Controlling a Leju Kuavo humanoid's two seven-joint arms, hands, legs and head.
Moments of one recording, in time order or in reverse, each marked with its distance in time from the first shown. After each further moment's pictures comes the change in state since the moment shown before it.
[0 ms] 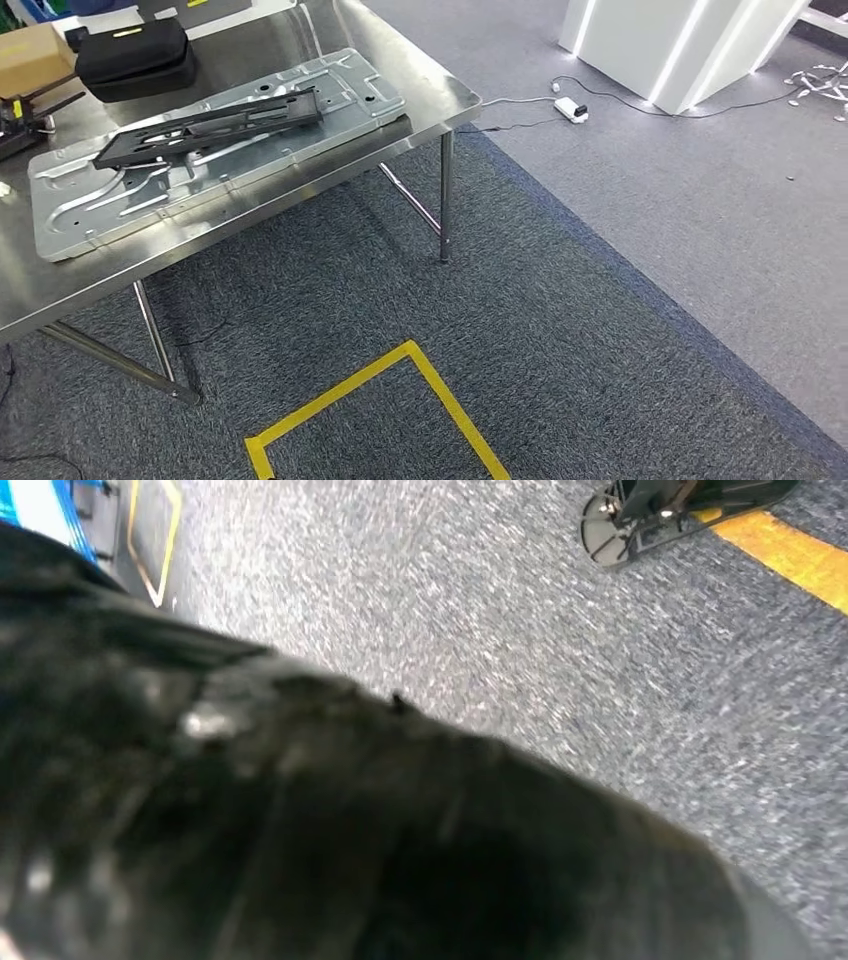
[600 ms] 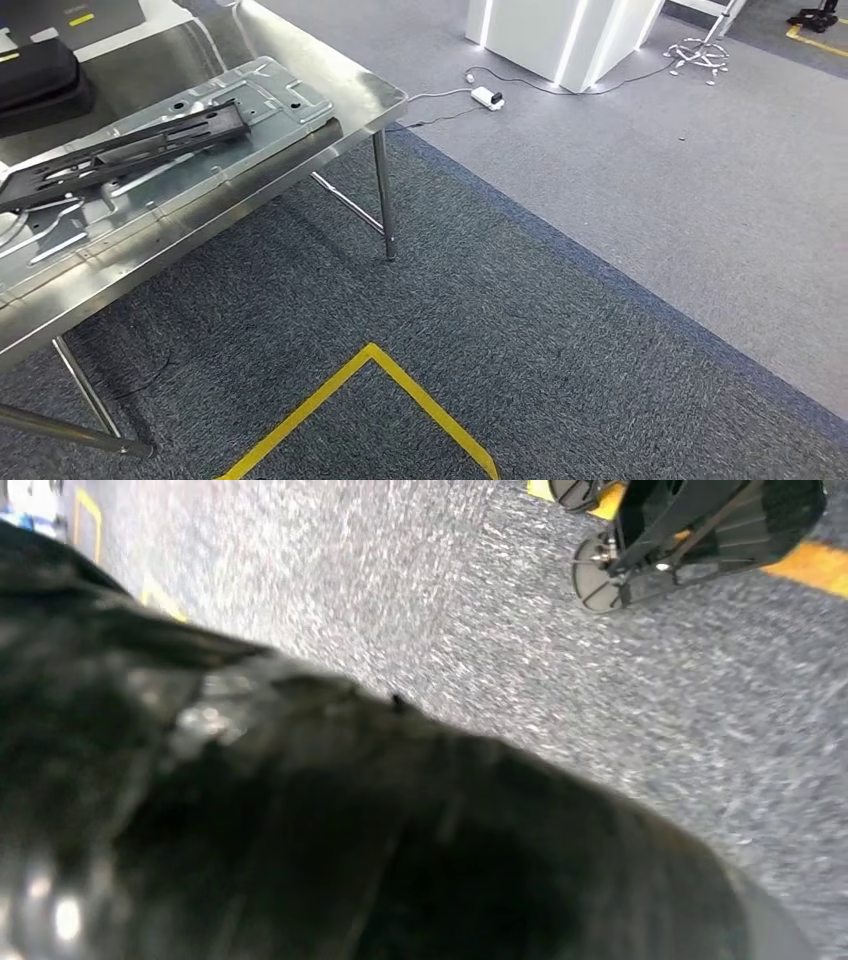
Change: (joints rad) left arm -0.001 0.004 0.008 0.000 -0.003 -0.004 0.000; right arm 0.001 0.007 -0.005 0.002 -0.019 0.024 -0.015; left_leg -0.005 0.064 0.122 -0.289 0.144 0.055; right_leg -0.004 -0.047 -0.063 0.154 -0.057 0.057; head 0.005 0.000
